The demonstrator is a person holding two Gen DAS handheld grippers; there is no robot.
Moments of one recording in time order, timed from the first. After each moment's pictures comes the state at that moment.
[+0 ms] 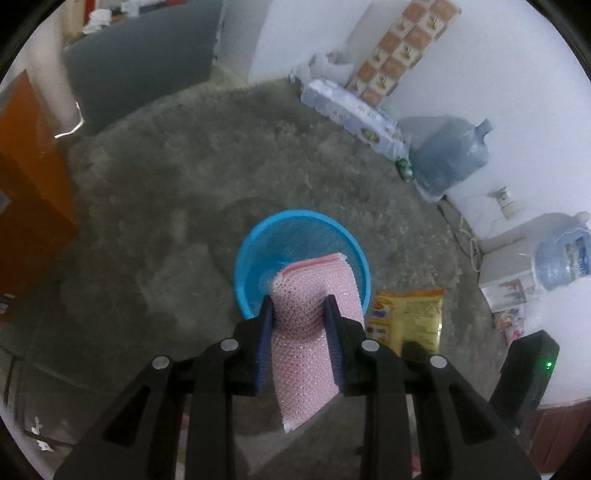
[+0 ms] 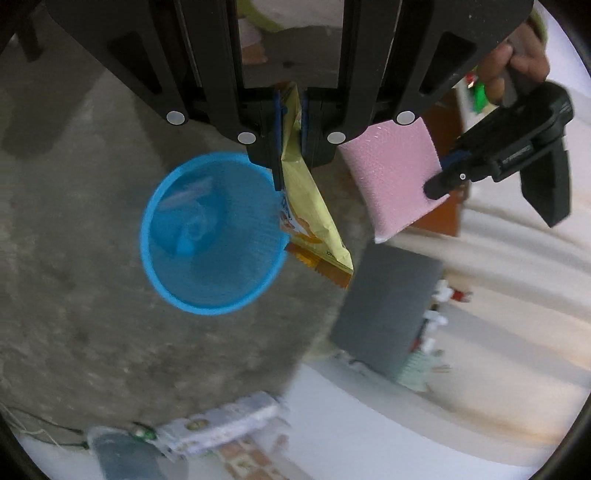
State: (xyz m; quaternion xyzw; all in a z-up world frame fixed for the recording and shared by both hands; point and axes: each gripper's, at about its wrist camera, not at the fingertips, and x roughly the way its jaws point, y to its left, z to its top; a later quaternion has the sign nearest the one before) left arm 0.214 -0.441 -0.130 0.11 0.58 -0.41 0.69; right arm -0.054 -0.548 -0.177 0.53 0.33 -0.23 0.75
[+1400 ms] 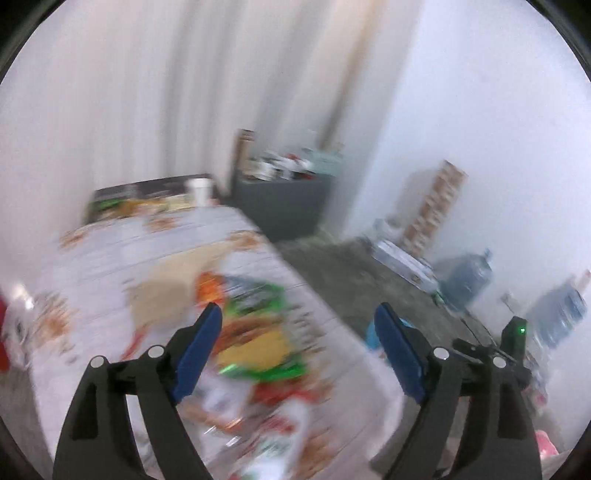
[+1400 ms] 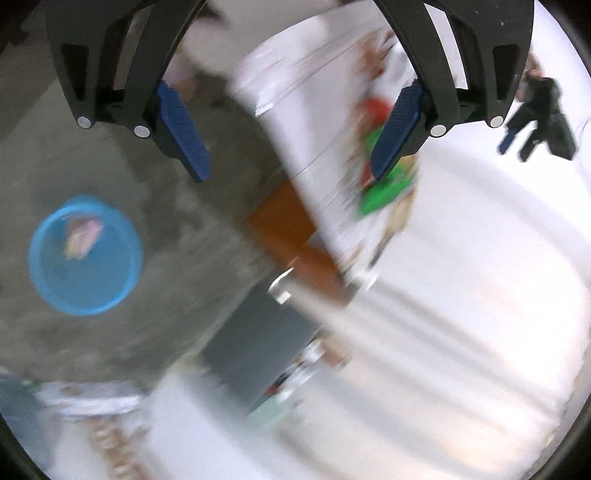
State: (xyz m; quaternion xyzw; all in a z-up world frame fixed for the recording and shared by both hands) left arm 0.170 0.087 0.106 -0.02 0.34 -0.32 0.88; right arm -0.036 -0.332 -0.044 0.44 0.32 0.00 0.84
